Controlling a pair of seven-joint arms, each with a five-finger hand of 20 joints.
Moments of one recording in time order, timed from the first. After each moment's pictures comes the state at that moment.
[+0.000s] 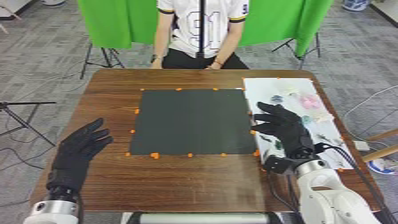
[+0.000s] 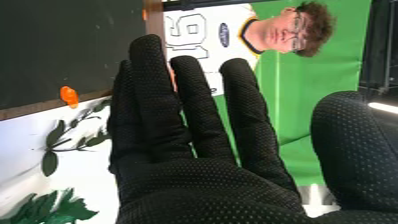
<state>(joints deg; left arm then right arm) 139.5 -51.1 -94.9 -133.0 44.8 27.2 15.4 -114.1 -62.1 84.0 -121.6 -64.0 13.6 5.0</state>
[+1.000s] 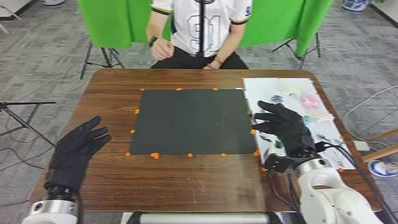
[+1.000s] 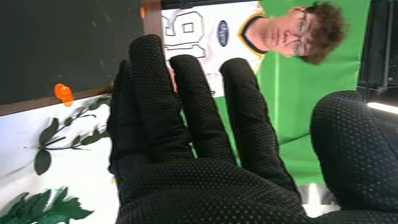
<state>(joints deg) 139.6 -50.8 -94.9 -133.3 41.6 27.3 17.6 -113.8 -62.1 84.3 -121.6 -64.0 13.5 5.4</state>
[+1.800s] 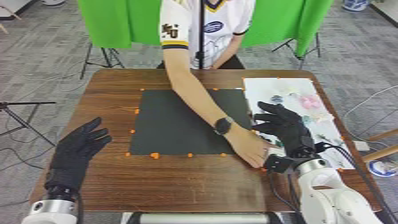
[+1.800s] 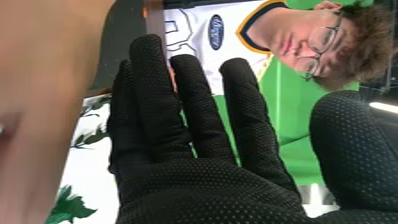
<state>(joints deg) 139.6 -51.2 -95.4 -133.4 42.2 27.2 15.9 -113.9 -62.1 84.4 -121.7 -64.0 13.5 5.7</state>
